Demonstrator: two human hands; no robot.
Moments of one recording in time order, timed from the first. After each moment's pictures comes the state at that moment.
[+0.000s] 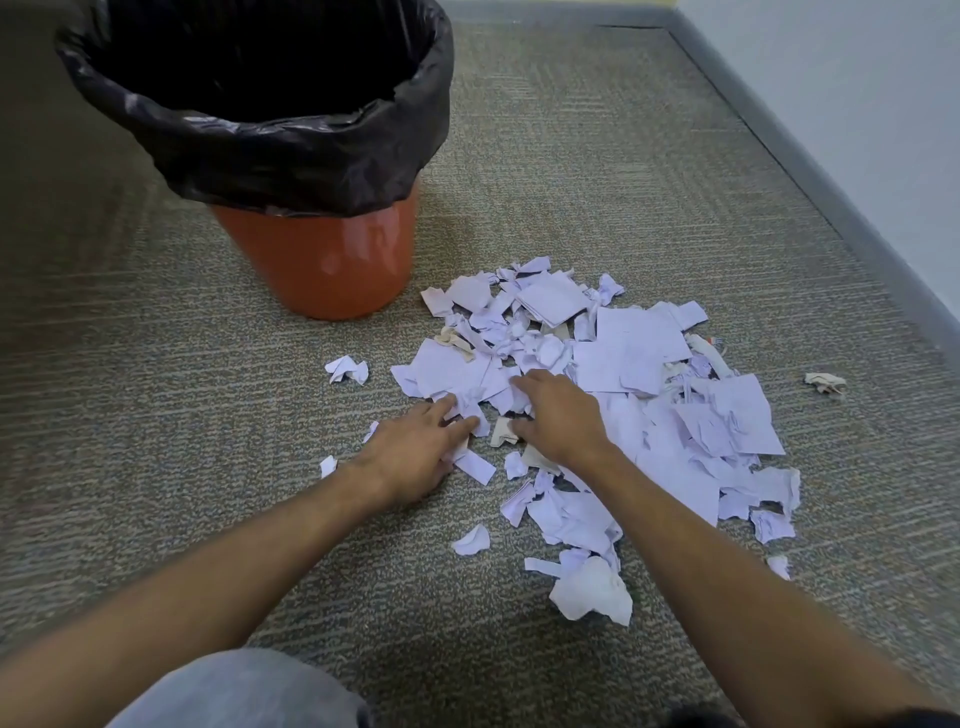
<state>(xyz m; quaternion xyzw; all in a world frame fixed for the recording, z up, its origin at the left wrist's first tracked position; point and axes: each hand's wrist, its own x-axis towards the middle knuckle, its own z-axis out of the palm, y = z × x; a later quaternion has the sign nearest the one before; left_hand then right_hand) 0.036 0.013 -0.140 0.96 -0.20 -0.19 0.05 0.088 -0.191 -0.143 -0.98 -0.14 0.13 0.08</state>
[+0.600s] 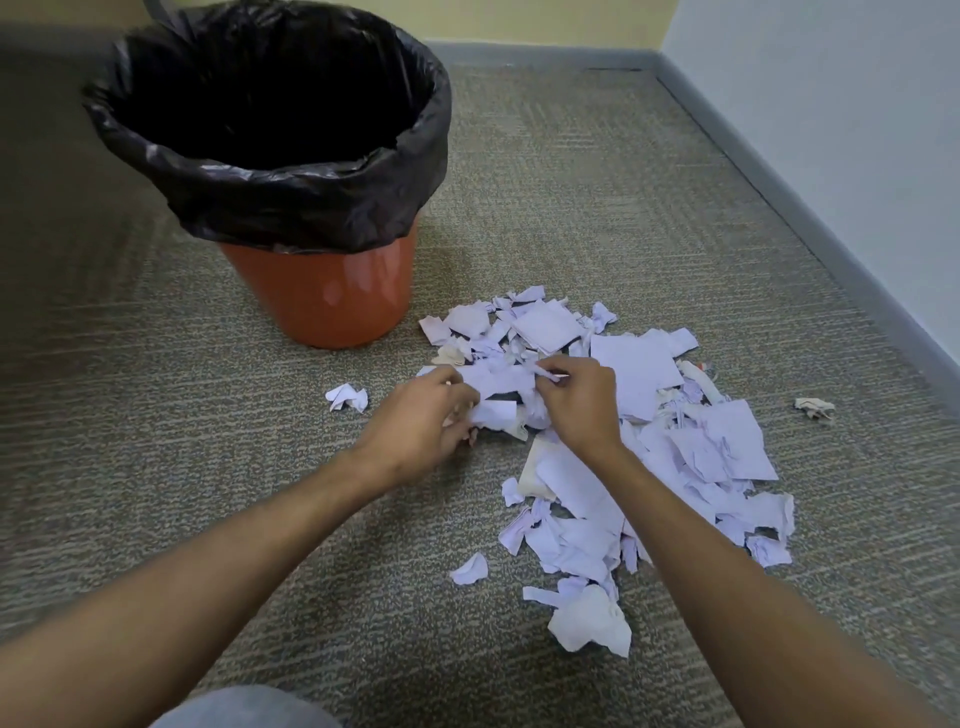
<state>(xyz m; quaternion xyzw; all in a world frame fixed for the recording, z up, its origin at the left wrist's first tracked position) 0.065 0.011 -0.093 0.95 -0.17 0.00 0.24 0.103 -0.192 -0.098 -0.91 0.00 -0.05 0.40</state>
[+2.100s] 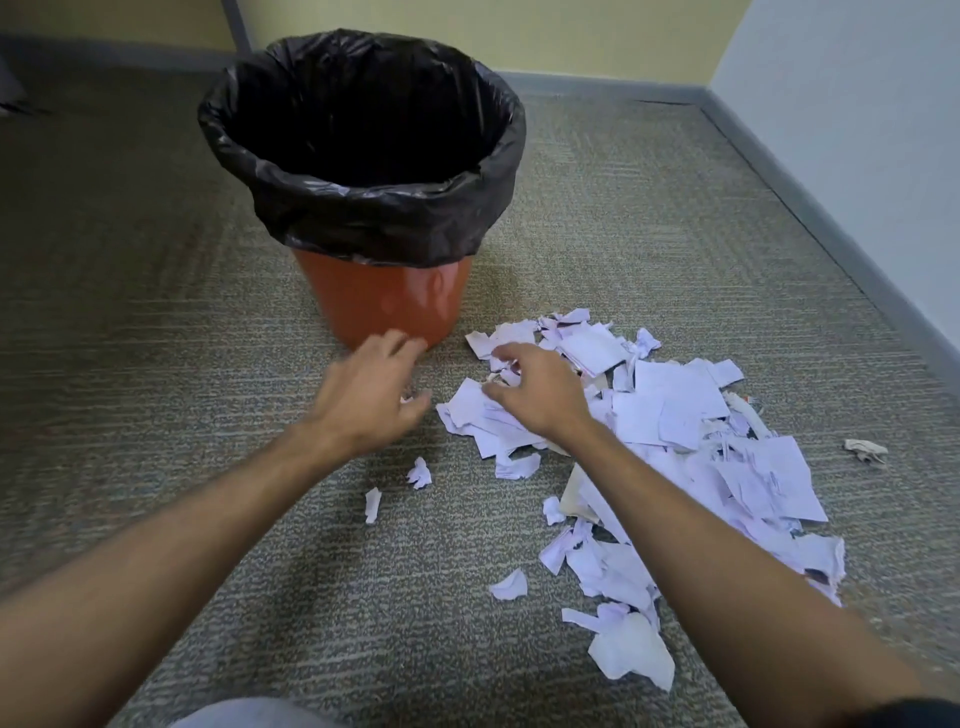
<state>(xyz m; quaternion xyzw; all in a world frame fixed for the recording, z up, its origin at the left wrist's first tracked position) 0.064 0.097 -0.061 0.99 -0.05 0.03 0.10 0.127 -0.104 -0.081 -0.96 -0.12 0.08 0.24</state>
